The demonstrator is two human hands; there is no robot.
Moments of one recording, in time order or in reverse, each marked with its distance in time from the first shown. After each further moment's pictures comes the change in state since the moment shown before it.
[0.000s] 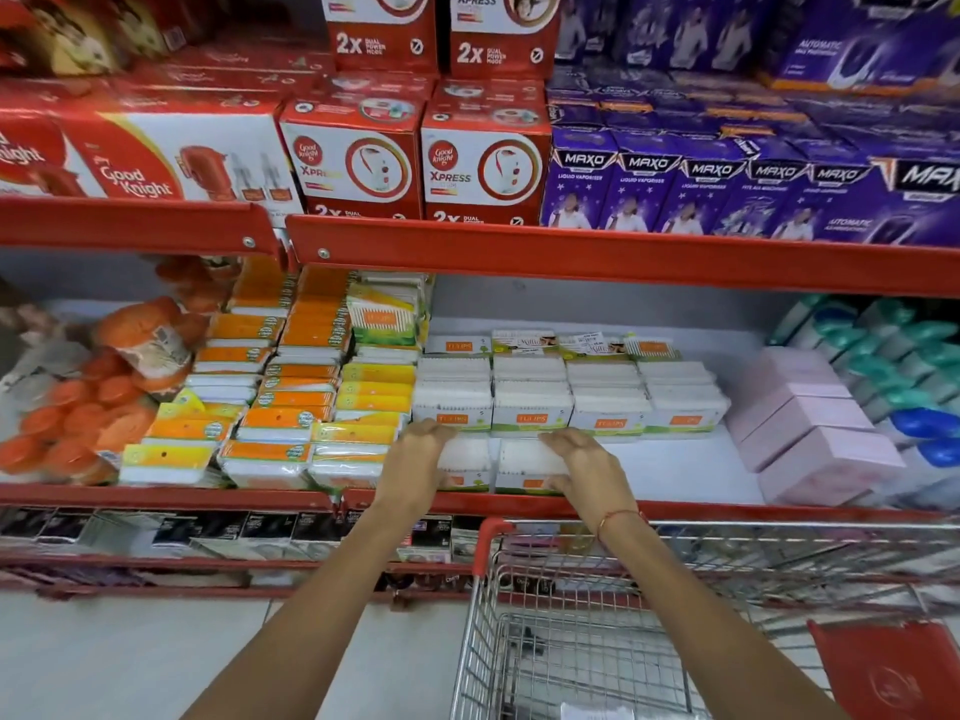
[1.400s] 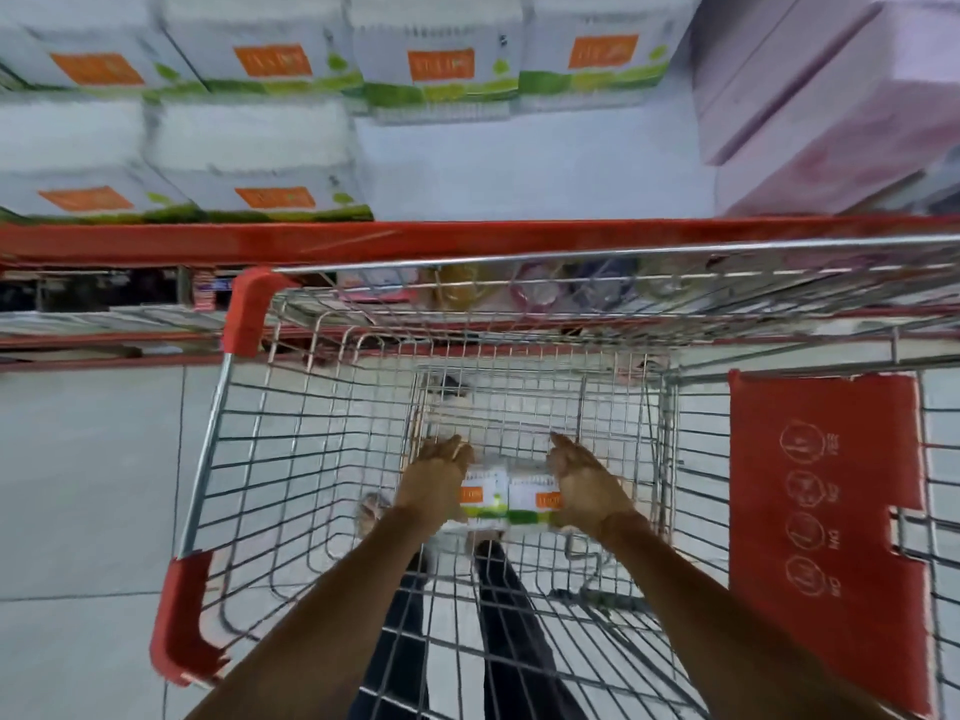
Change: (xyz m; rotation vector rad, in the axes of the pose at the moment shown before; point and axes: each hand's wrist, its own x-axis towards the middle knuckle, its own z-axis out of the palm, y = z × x) left_hand -0.136 0.104 0.353 0.169 -0.812 0.066; right_hand -0.229 0.260 0.195 -0.012 -0.727 0.144
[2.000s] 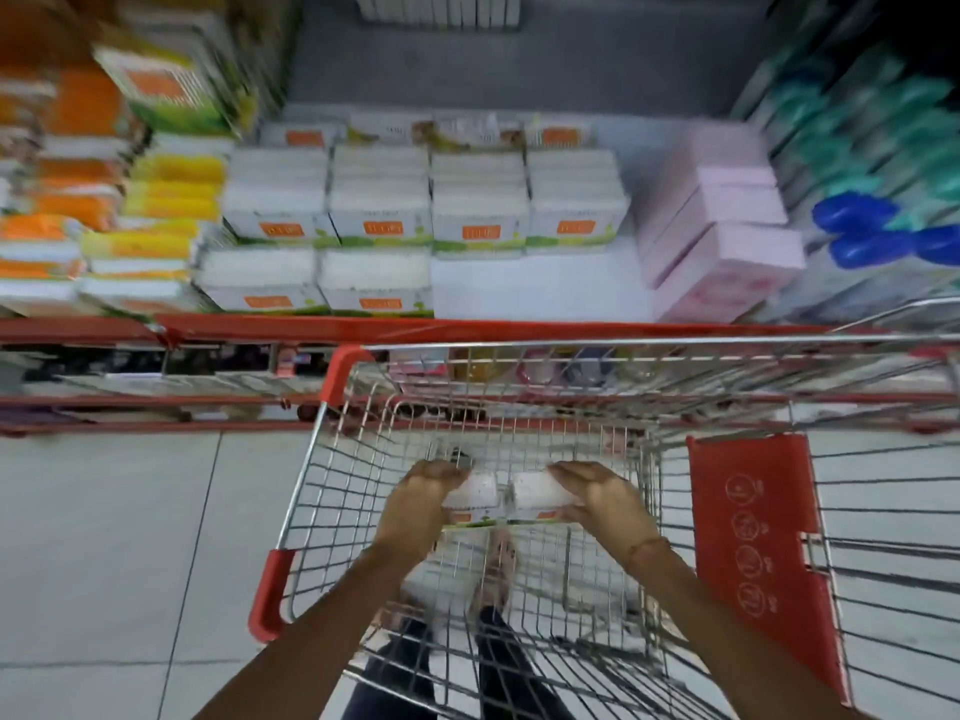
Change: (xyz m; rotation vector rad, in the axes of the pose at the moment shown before) left_hand -0.100 0.005 -0.088 -0.211 0.342 -0.025; right_hand -0.072 -0.044 -0.101 -0.036 0.381 -0.155
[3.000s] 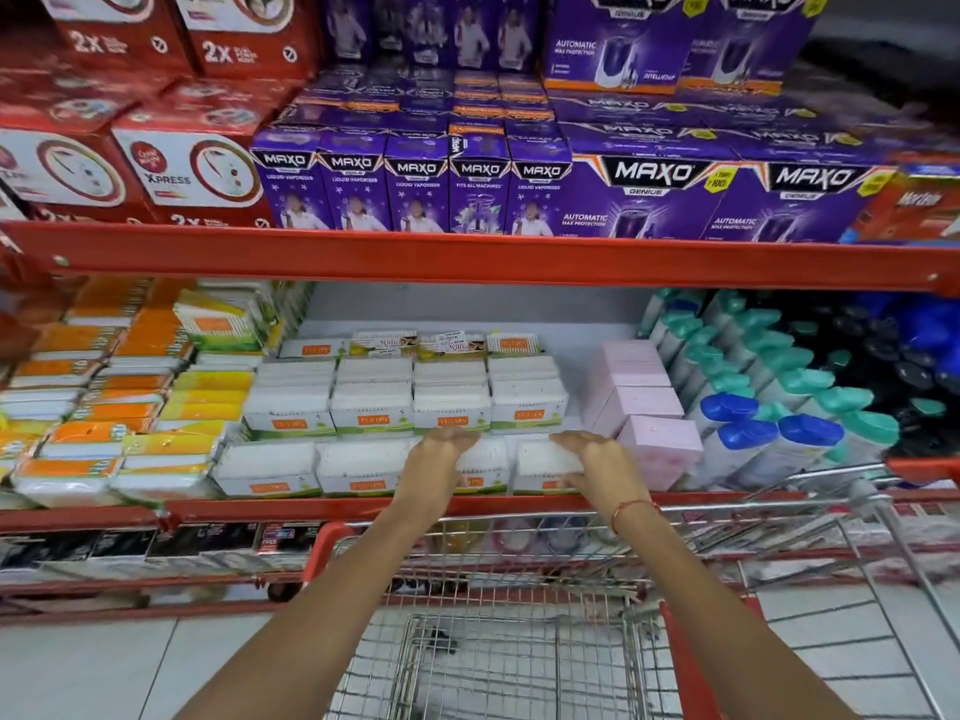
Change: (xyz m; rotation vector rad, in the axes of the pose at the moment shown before) left_hand 0.106 0.076 -0.186 -0.040 0.439 0.173; right_hand 0.092 -0.011 -0.217 -0.026 0.301 0.125
